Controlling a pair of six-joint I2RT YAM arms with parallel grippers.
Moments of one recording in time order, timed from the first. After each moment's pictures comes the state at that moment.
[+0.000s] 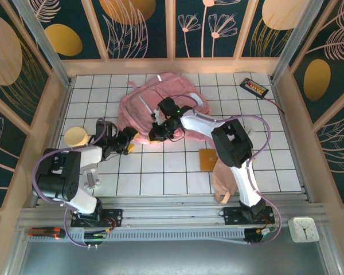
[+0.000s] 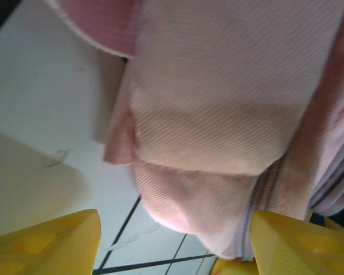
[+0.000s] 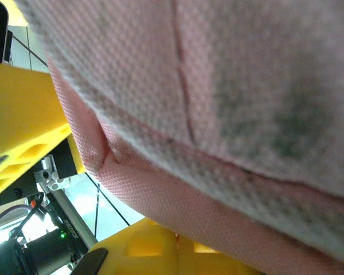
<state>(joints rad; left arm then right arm) -0.15 1.56 0.57 0.23 0.52 -1.21 0.73 2.18 1.64 -0.55 -0.65 0.53</state>
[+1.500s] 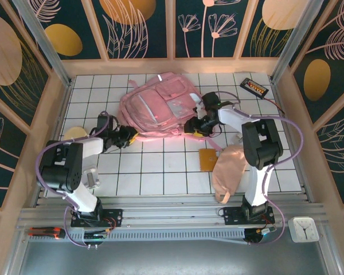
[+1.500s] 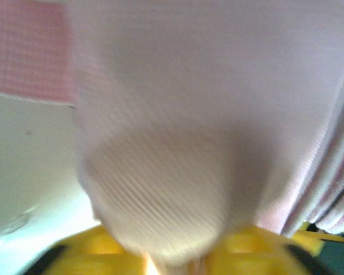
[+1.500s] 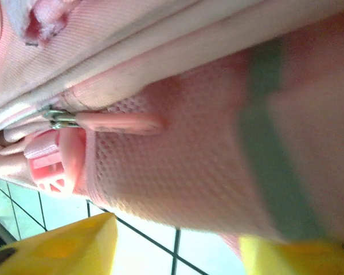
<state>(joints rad) -0.12 1.62 0.70 0.08 0.55 -1.03 0.36 1.93 1.33 -0.64 -0.54 0.31</state>
